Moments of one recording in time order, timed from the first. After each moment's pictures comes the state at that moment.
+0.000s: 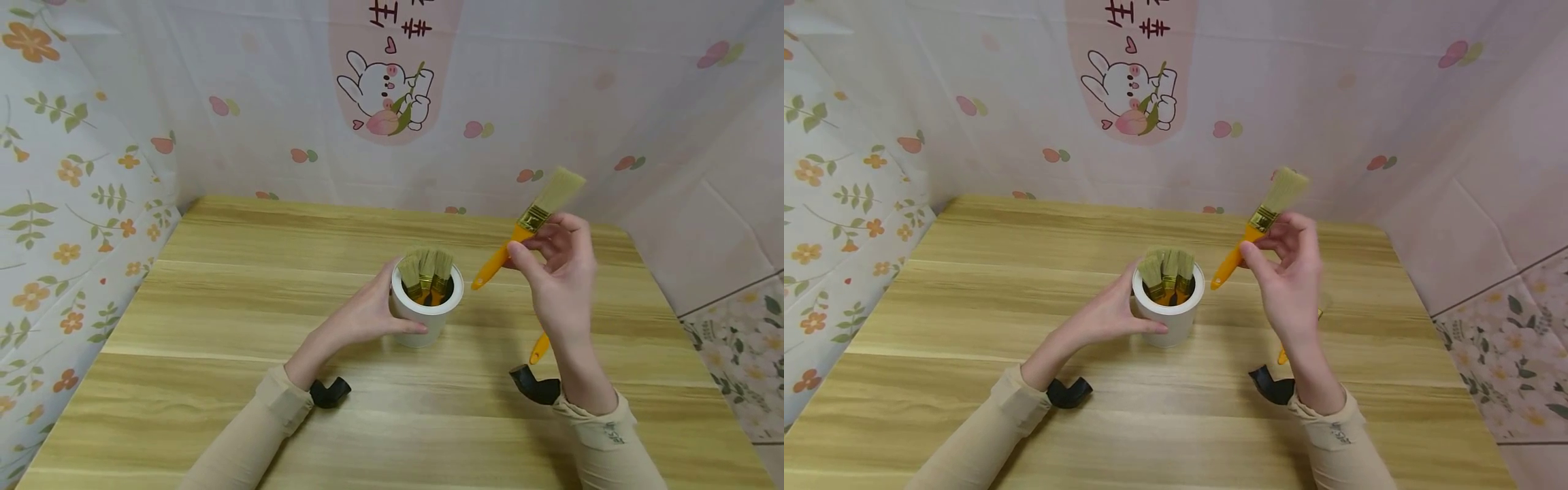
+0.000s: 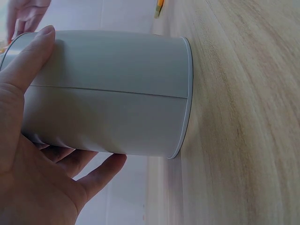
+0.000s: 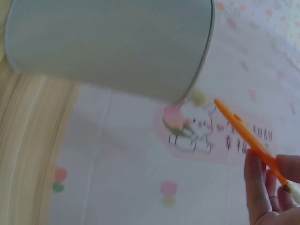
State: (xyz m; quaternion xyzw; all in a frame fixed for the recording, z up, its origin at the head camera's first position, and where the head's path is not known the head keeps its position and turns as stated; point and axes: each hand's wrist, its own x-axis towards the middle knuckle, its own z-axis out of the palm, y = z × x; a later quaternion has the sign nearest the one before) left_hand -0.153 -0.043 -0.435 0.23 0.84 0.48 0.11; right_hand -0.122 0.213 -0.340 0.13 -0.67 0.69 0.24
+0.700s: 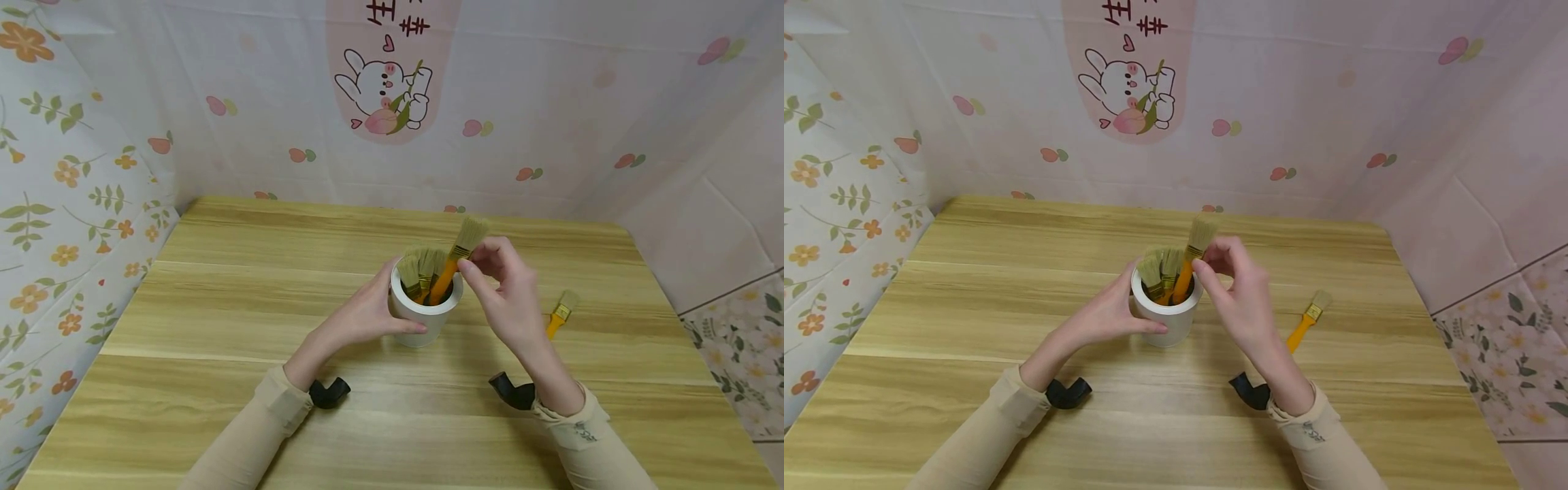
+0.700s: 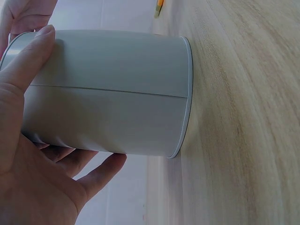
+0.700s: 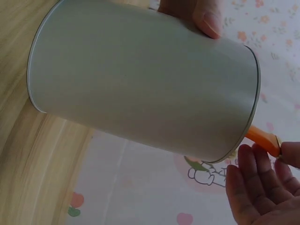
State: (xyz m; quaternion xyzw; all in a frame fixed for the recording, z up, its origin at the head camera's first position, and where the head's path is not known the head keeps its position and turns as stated) left_hand -0.154 -0.044 -0.436 0.23 0.84 0.48 0.12; right_hand -0.118 0.182 -0.362 0.14 -0.85 0.46 0.19
